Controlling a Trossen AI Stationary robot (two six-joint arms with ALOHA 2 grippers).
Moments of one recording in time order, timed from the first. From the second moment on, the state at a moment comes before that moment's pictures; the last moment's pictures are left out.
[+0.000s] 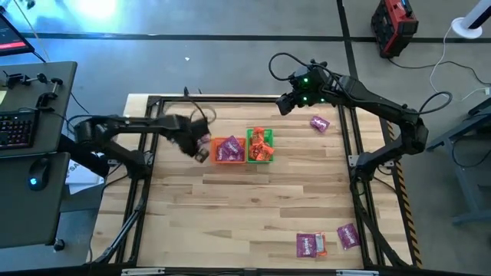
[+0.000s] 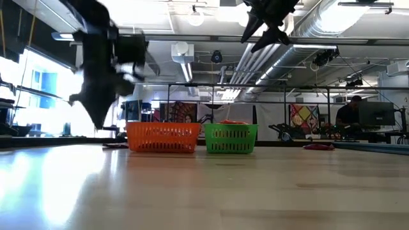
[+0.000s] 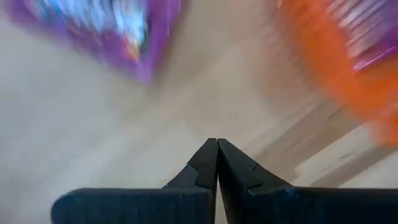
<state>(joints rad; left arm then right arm) 0.39 1.42 0.79 -0.85 0.05 -0.55 -0.47 1.44 1.52 -0.84 0.01 0.44</state>
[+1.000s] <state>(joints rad) 0.77 1.76 1.07 -0.78 -0.01 -0.05 -0.47 1.46 1.52 -0.82 0.01 0.47</state>
